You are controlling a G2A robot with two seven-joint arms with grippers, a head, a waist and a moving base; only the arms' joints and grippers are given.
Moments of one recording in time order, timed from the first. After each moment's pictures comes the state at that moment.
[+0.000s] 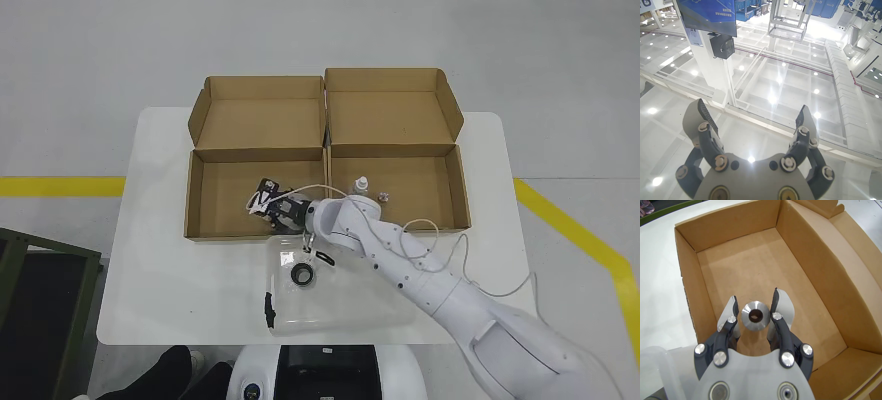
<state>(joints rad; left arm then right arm) -0.37 -0.34 -0.25 -1.16 3.07 0.41 0.06 -0.61 -1.49 0.53 -1.09 -1.17 -0.37 0.29</state>
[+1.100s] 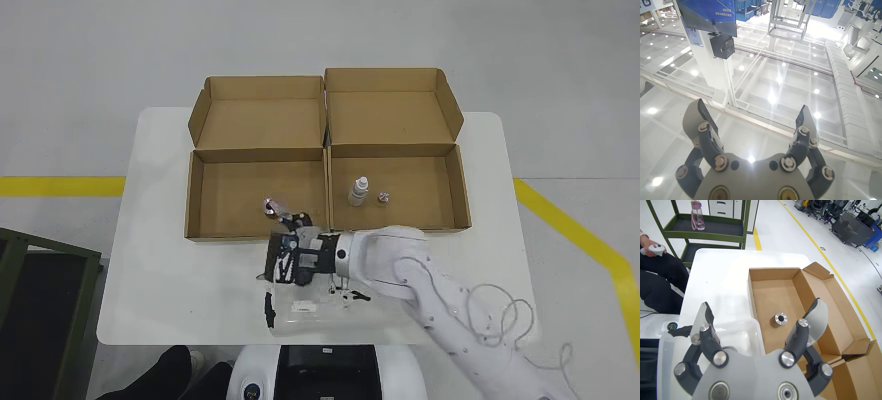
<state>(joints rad) -0.37 -0.34 -0.25 -1.16 3.07 0.41 0.06 -1.02 -1.32 0.88 -1.81 -1.39 -0.75 0.39</state>
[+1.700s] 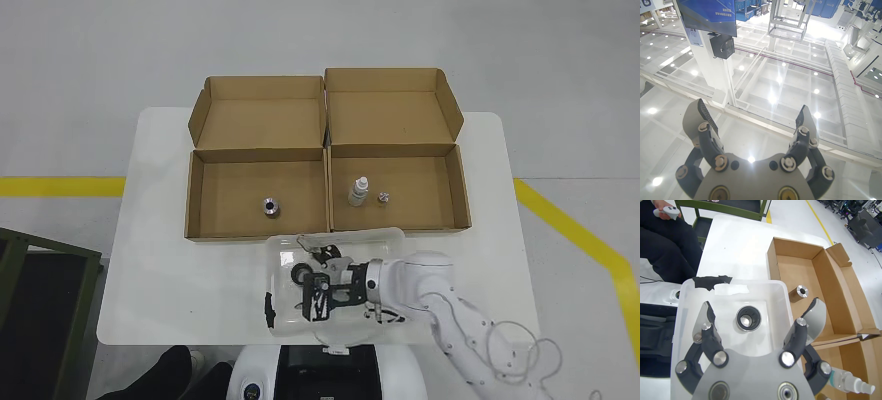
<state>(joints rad) -0.37 -0.34 -0.25 -1.16 3.07 0.41 0.06 -1.22 -1.25 0.99 -1.86 -1.61 -0.93 0.27</state>
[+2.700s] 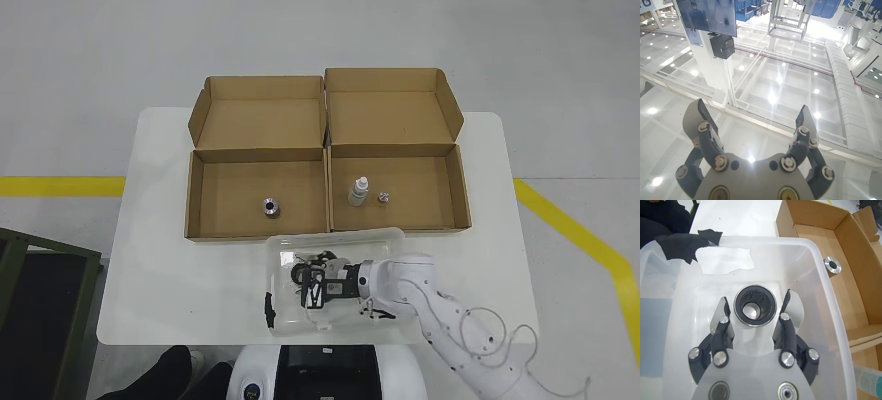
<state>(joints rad) -0.37 -0.34 -0.25 -1.16 3.07 0.41 0.06 -1.15 -1.25 0.90 -1.64 -1.66 -0.83 0.16</state>
